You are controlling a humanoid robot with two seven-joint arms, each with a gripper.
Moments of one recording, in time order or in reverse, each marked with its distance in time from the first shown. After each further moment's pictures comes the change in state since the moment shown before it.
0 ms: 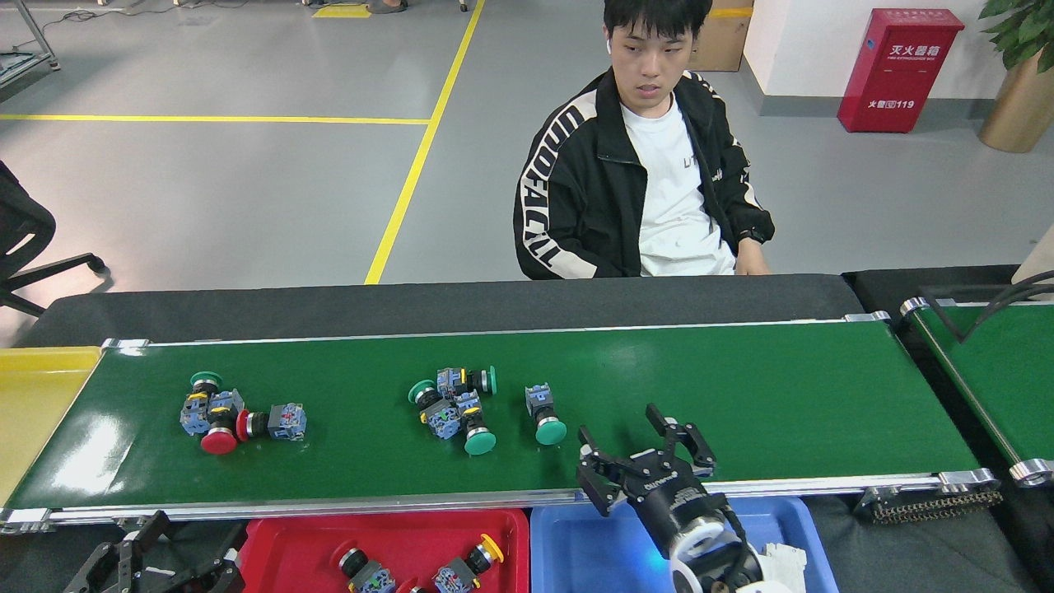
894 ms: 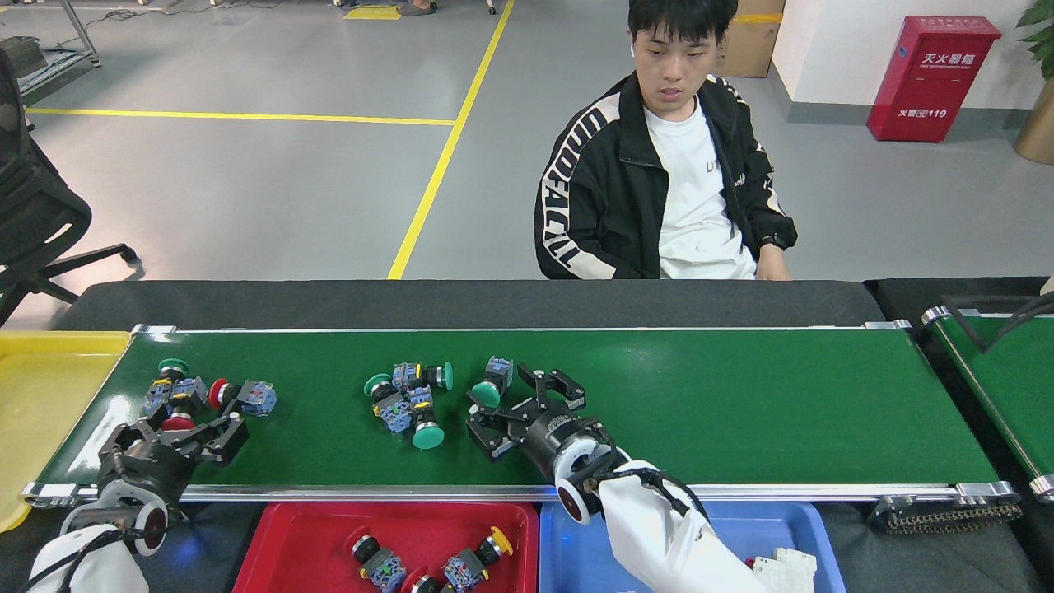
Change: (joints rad) left arm -0.558 0.259 -0.410 0.814 -0.051 0.399 0.119; right arm -0.430 0.040 0.417 0.483 -0.335 0.044 -0.117
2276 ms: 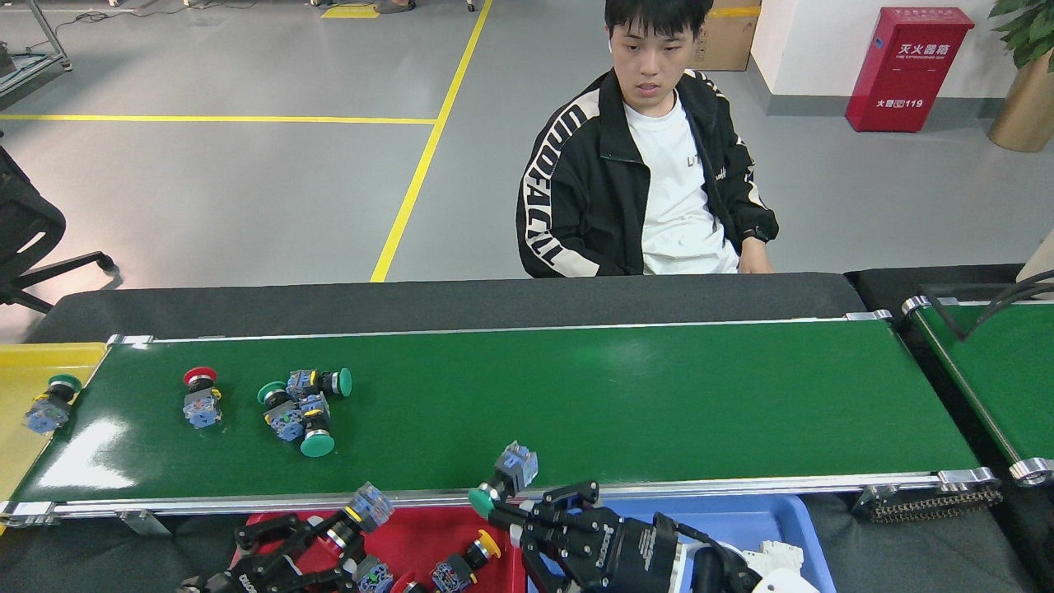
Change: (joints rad) left arm 0.631 0.029 -0.131 -0.853 0.136 -0.471 -0.021; right arm 0.484 -0.406 -0.066 -0.829 -0.020 -0.560 0.066
